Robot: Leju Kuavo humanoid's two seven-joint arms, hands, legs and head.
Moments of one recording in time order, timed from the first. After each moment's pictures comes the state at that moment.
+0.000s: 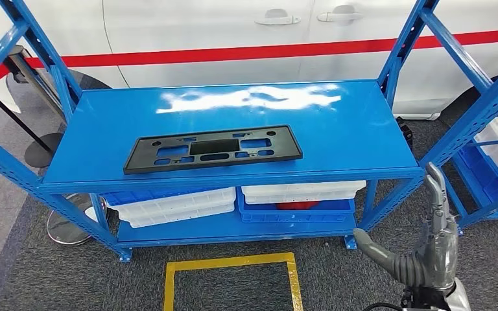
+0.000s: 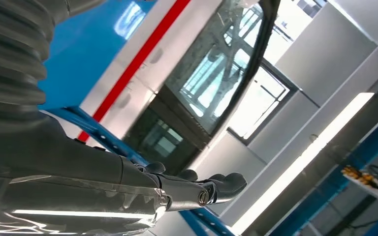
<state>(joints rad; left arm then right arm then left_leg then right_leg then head) -0.04 -0.19 1.08 -0.22 -1.22 0.23 -0.35 0.14 -0.13 0.13 -2.05 0.39 -0.43 -0.61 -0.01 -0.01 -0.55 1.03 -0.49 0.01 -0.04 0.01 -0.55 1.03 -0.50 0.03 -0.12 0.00</state>
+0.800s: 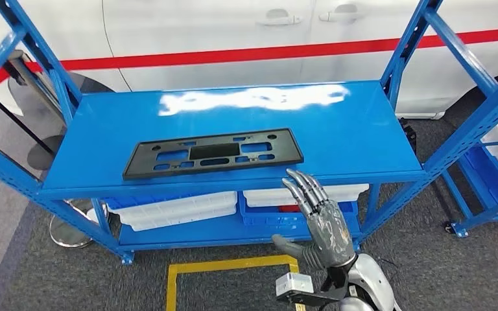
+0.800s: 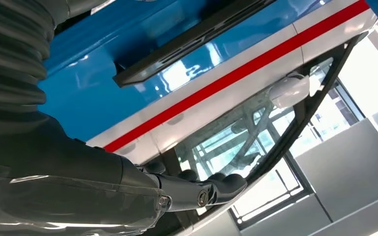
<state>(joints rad) -0.06 -0.19 1.15 -0.19 -1.32 0.17 -0.38 -0.08 -0.12 0.54 -1.77 0.83 -0.45 -0.28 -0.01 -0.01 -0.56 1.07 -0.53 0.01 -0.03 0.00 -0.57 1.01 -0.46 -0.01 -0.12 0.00</state>
